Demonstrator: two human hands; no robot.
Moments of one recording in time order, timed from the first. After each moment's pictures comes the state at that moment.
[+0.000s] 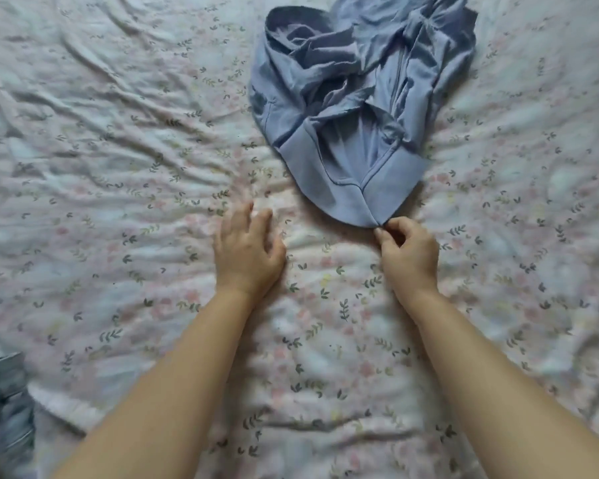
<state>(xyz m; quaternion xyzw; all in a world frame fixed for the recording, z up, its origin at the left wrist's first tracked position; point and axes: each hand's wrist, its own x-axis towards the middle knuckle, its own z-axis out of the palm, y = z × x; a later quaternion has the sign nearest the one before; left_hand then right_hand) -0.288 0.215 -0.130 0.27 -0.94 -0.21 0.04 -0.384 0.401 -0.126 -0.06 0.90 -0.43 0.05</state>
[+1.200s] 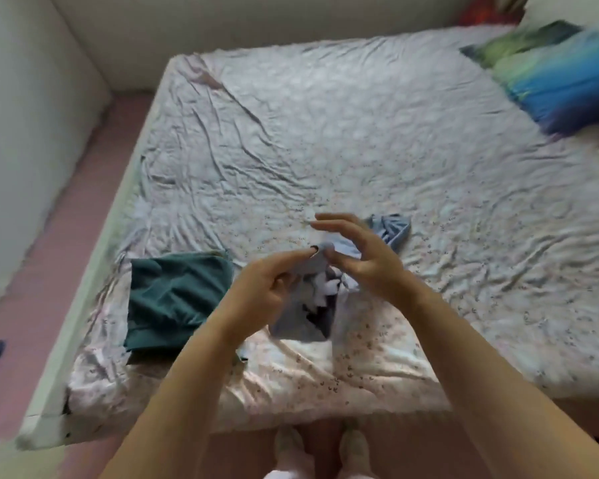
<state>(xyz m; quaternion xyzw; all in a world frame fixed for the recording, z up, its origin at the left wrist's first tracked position) 0.072 0.373 0.310 0.13 -0.87 -0.47 0.09 -0.064 0.505 0.299 -0.45 0.71 -0.51 0.21</state>
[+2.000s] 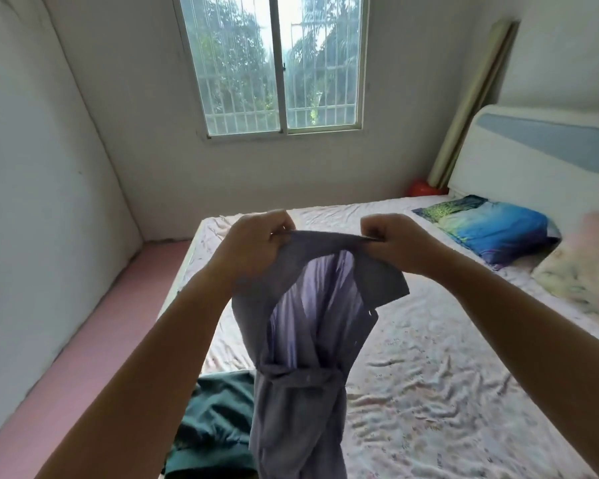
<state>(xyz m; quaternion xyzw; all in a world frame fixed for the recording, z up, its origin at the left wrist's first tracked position) 0.123 0.304 0.568 0.03 -0.93 -0.23 0.30 0.004 0.503 0.569 -0.49 0.81 -0.33 -0.06</state>
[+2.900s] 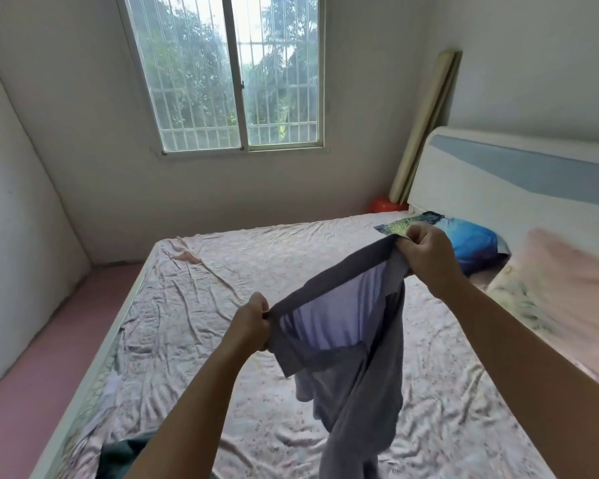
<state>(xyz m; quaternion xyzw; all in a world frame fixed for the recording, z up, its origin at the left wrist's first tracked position) -0.007 0.346 0.478 0.24 -0.89 -0.37 0.10 -0.139 0.581 0.560 -0.20 0.81 -0.53 -0.15</state>
